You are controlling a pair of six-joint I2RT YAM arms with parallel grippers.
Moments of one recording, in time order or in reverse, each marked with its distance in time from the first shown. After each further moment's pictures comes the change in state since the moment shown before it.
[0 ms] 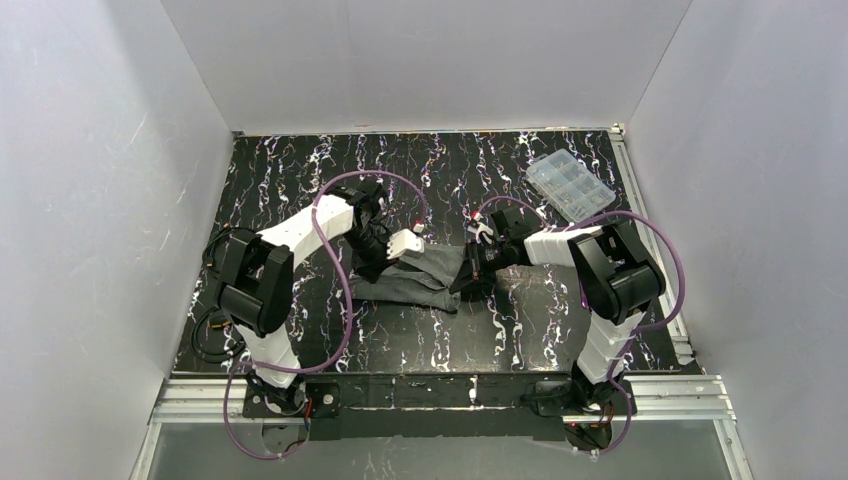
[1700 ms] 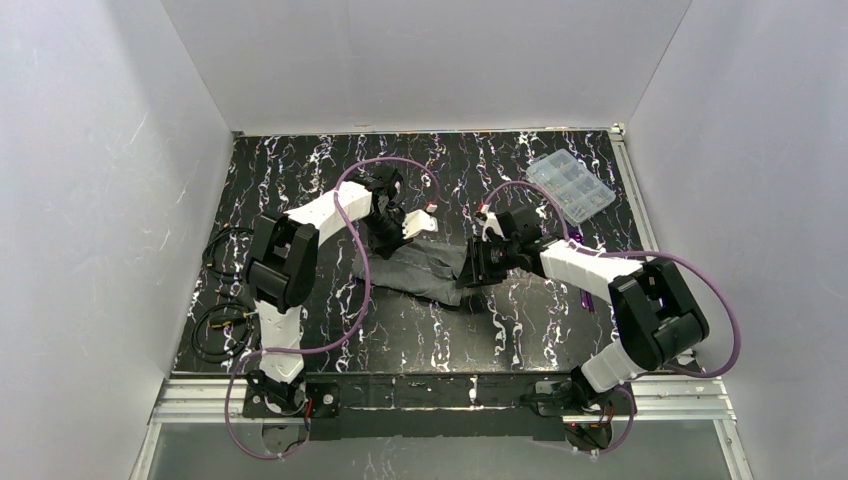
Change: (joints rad) left arm -0.013 0.214 0.215 0.128 -0.093 -0.069; right arm 0.068 -0.310 -0.071 -0.110 0.311 -0.090
